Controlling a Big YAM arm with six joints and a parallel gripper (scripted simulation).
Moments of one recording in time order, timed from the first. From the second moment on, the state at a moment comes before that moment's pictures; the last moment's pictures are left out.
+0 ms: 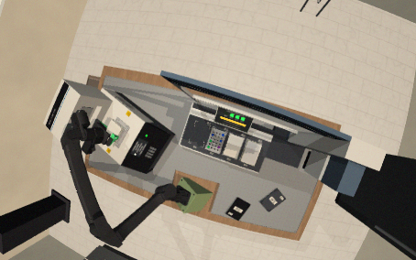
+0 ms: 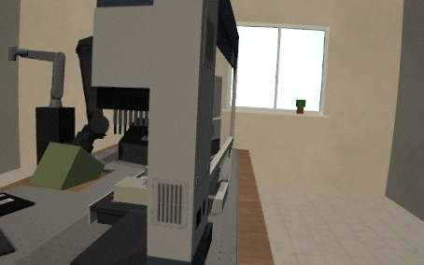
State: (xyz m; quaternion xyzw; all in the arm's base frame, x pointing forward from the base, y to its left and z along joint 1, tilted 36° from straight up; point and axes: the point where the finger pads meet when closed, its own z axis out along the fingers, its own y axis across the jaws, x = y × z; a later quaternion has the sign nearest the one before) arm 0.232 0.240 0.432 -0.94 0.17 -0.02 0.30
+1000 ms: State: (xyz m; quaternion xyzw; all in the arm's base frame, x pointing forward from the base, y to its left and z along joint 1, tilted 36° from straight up) arm 0.231 0.243 0.437 -0.94 0.16 -0.03 0.30
